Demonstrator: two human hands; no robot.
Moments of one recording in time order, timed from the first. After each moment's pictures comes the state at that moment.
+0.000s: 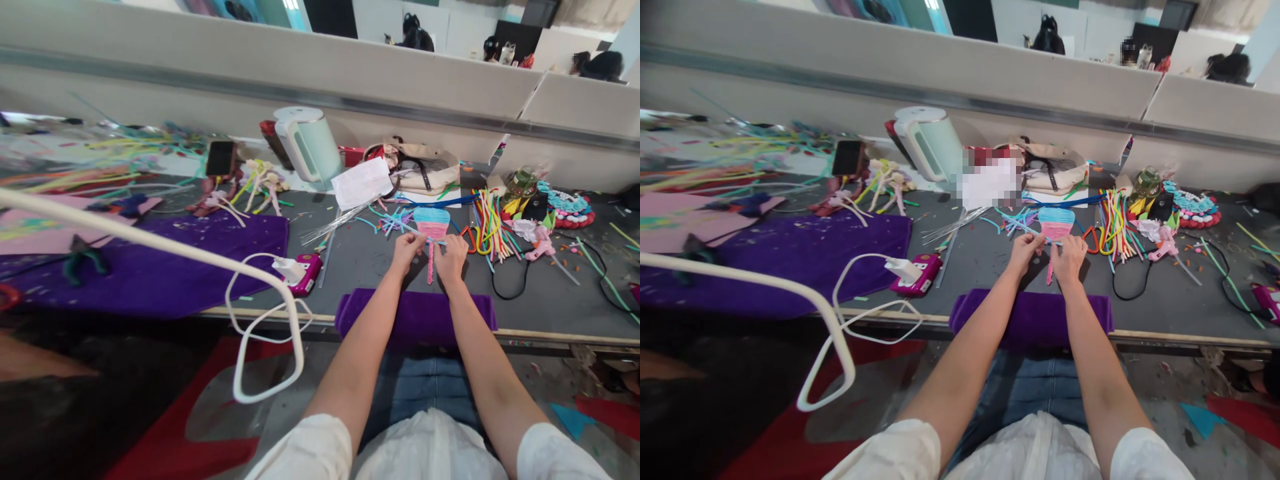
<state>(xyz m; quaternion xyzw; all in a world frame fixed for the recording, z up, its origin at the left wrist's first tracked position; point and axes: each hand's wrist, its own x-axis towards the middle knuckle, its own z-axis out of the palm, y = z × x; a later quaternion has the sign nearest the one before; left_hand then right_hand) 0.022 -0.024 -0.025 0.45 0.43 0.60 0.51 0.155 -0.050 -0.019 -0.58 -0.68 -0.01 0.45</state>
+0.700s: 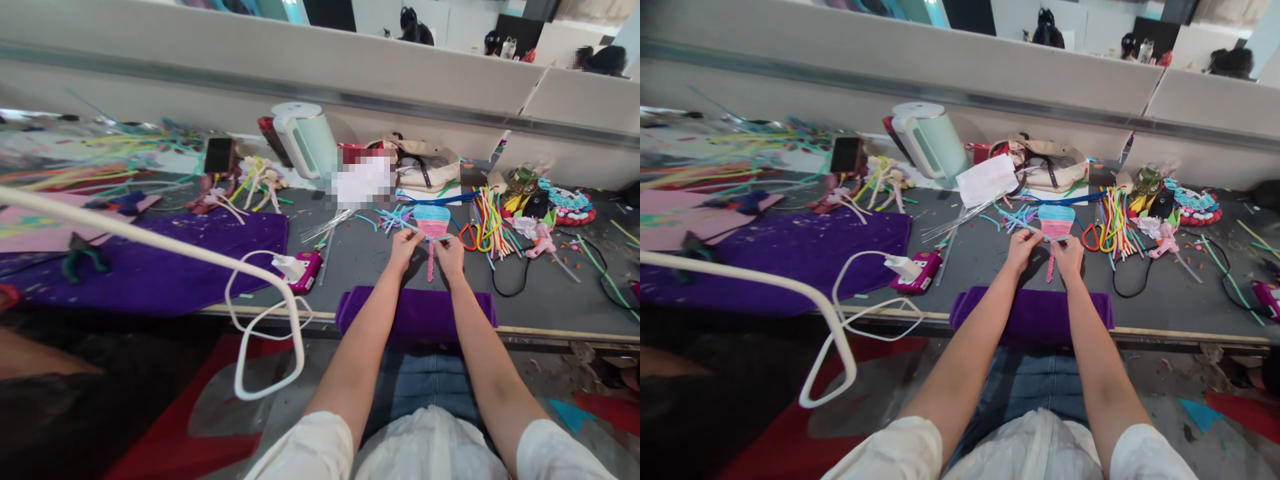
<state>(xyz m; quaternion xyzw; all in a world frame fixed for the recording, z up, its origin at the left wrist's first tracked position) 0.019 -0.022 -0.025 0.46 0.41 0.62 0.48 0.158 -0.039 -0.030 -0.58 -0.62 0.16 0.50</state>
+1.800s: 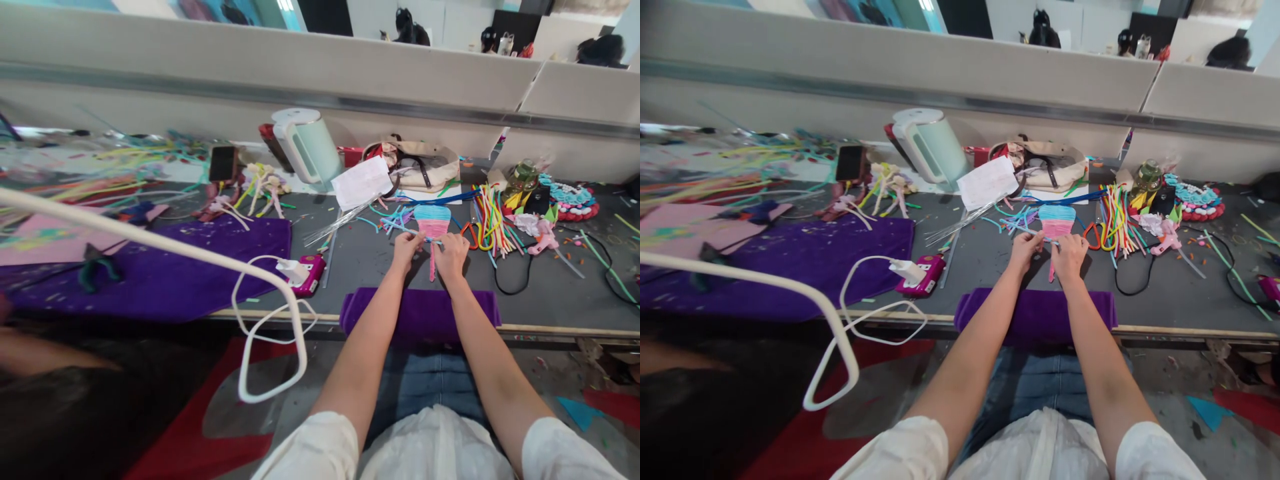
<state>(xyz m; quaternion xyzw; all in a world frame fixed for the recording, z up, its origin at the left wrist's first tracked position) 0.021 -0.020 -0.034 0.43 0.43 0.61 0.51 0.151 -0.052 -0.021 -0.59 -0.68 0.01 0.43</state>
